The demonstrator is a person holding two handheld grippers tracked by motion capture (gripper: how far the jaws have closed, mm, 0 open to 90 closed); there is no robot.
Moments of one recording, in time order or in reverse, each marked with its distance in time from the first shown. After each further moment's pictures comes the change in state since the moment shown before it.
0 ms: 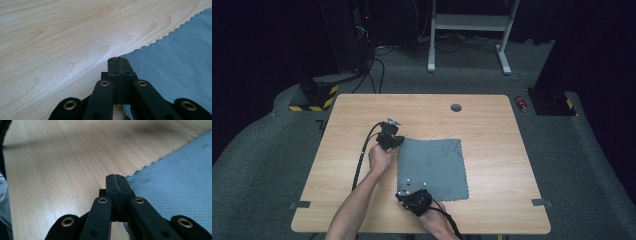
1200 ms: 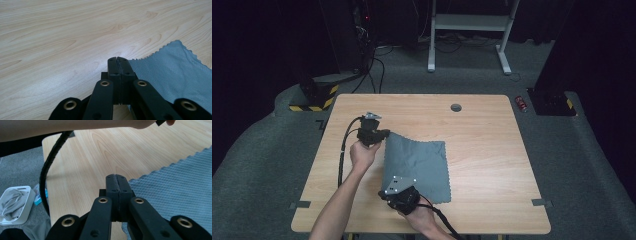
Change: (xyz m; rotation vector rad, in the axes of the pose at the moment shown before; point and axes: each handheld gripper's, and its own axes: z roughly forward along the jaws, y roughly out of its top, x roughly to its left) left arm 0.032 0.000 -0.067 -0.080 -0.012 -0.034; right arm 0.022 0.045 -0.008 -0.125 0.111 -0.047
